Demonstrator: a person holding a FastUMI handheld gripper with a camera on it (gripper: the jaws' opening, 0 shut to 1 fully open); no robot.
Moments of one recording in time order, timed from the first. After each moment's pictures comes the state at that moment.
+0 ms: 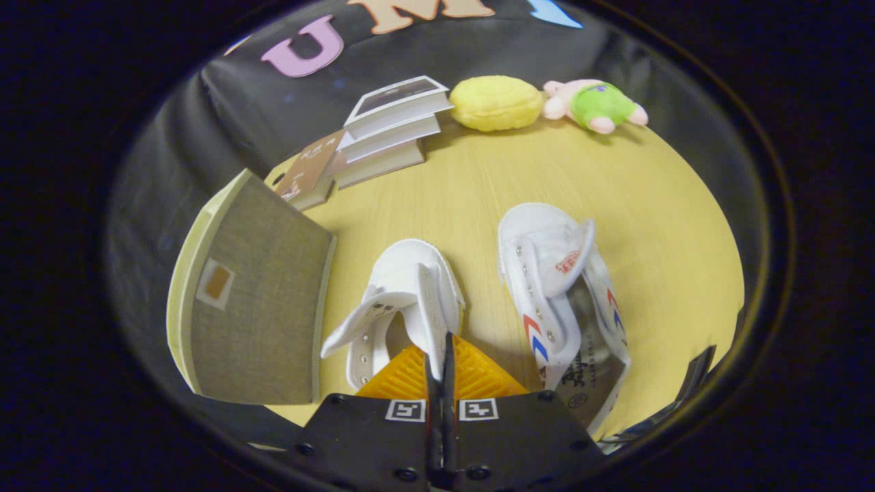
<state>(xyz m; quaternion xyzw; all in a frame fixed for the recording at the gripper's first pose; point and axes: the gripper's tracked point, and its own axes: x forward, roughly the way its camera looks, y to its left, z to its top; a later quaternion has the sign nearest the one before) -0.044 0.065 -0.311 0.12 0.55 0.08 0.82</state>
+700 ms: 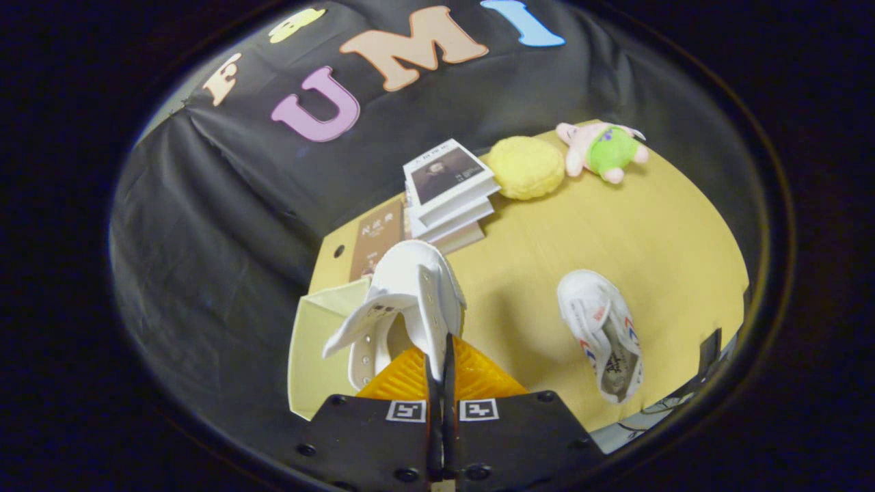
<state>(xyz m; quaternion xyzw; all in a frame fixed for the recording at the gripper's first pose) -0.002 0.144 -0.152 0.21 0.48 0.11 0.85</state>
